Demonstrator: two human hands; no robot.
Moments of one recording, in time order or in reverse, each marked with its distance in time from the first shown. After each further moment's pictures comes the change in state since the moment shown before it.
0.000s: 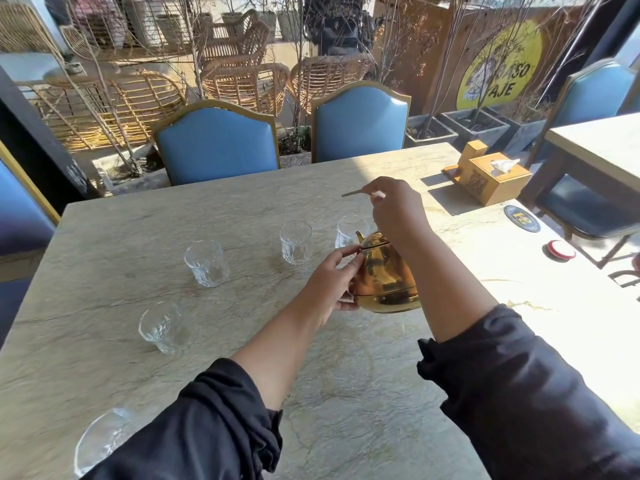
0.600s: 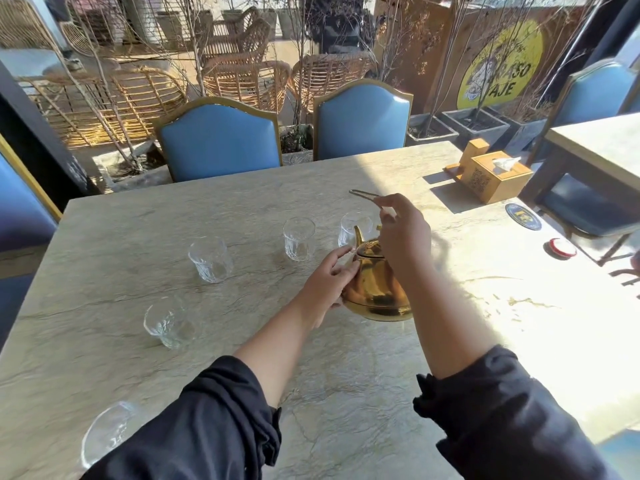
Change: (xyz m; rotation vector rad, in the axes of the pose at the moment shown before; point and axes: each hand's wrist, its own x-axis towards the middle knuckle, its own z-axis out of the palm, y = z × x) left_hand -0.006 -0.014 -0.018 0.064 -0.059 0.046; right_hand -0.040 0.015 0.017 0.197 0.146 0.088
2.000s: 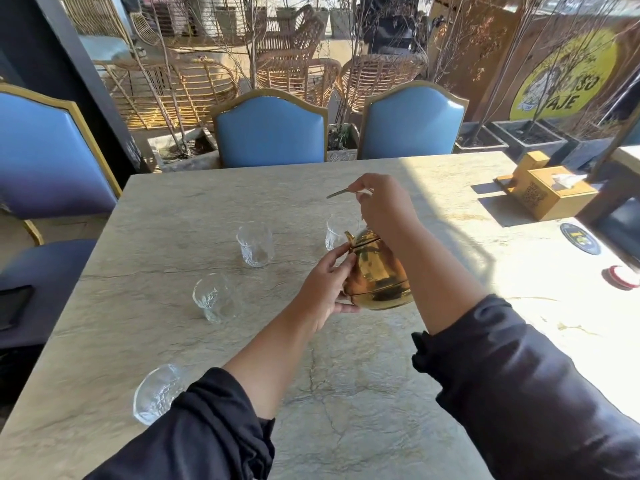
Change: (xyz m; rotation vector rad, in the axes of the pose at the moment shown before) left_hand -0.037 0.000 -0.045 -0.242 0.228 -0.054; right_hand 0.009 -0.060 0.070 -0.192 -0.321 -0.246
